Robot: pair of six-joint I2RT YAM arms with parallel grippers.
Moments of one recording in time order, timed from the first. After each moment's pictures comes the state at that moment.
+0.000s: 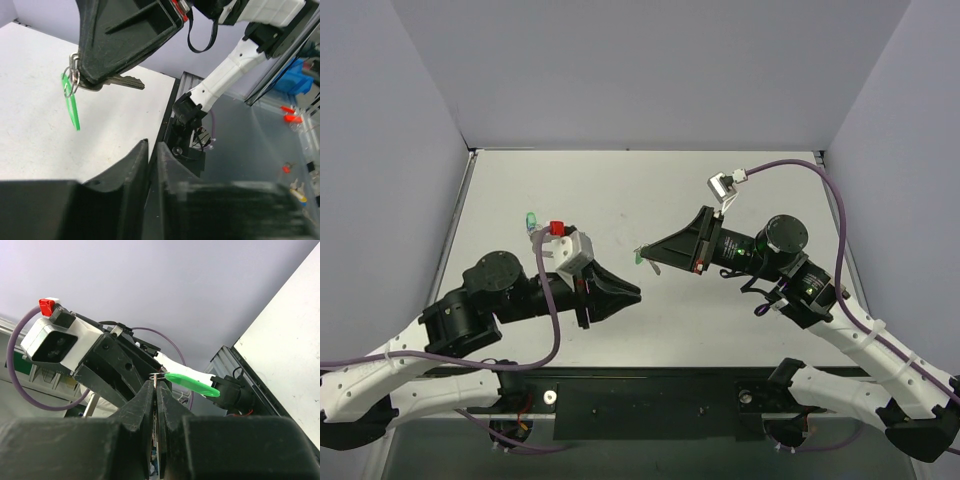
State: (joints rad) left arm -1.13 0.81 1.12 -0.33 0.21 -0.26; right arm 0.80 0.94 1.04 0.03 -0.45 1.10
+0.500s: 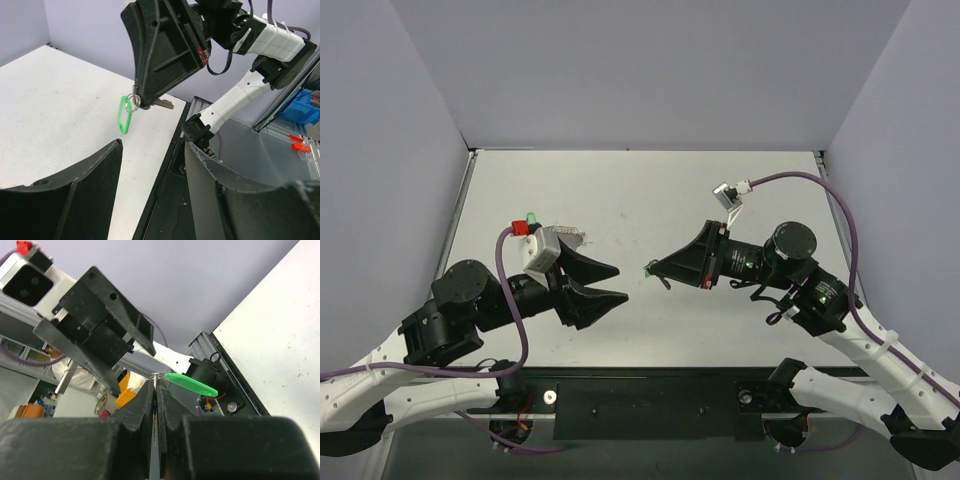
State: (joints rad) left arm -1.13 0.72 1.11 -0.32 0.10 -0.28; right arm 0.80 0.89 1.03 -0.09 -0.50 0.93
